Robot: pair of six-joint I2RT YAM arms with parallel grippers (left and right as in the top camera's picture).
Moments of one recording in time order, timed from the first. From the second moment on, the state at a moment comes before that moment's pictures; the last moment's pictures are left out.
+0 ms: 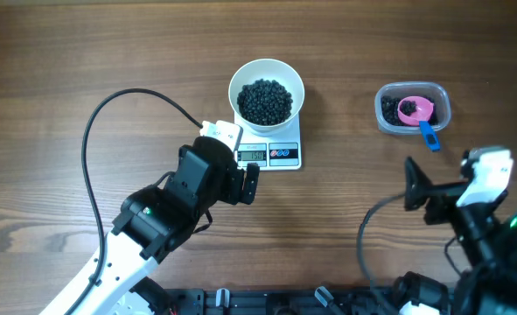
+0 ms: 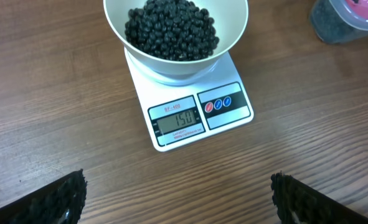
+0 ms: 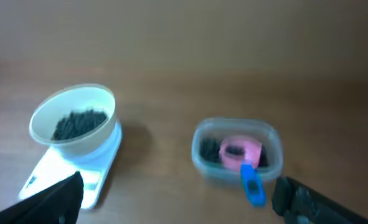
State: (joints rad) left arm -0.66 1.05 0.89 -0.67 -0.14 -0.30; right arm -0.37 0.42 0.75 -0.69 -0.49 -0.16
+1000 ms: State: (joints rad) left arm -0.66 1.05 0.89 -0.67 -0.14 -0.30; right arm -0.09 0.02 0.05 0.01 -0.30 -0.16
